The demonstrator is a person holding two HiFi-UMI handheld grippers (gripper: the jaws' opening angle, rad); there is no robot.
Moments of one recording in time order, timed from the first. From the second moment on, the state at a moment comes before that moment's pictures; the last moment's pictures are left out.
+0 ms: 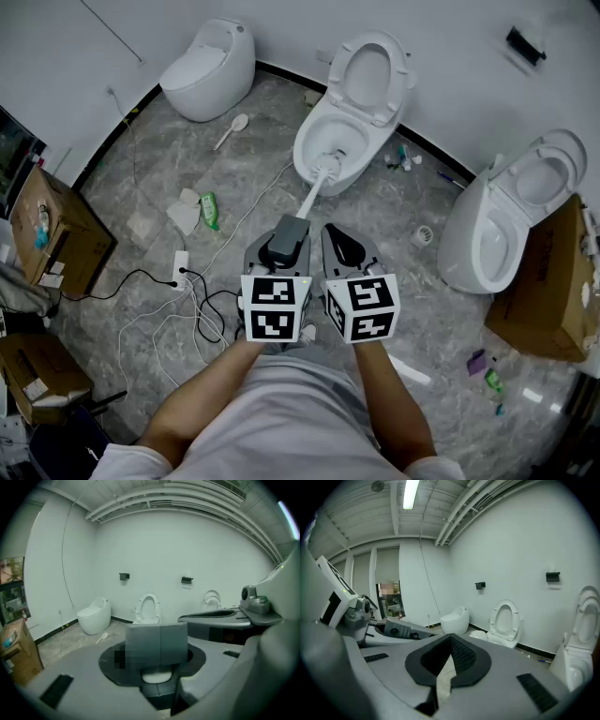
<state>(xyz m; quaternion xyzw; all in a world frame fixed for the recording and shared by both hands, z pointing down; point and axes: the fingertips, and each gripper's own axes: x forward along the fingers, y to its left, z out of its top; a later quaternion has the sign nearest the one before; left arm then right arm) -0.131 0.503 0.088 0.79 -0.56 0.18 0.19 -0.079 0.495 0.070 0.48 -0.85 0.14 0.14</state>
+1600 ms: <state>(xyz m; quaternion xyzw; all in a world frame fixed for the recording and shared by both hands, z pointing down) -0.118 0.288 0.156 0.79 -0.50 0.23 0.24 -0.063 0.284 0.137 0.53 -0.81 0.20 0.18</state>
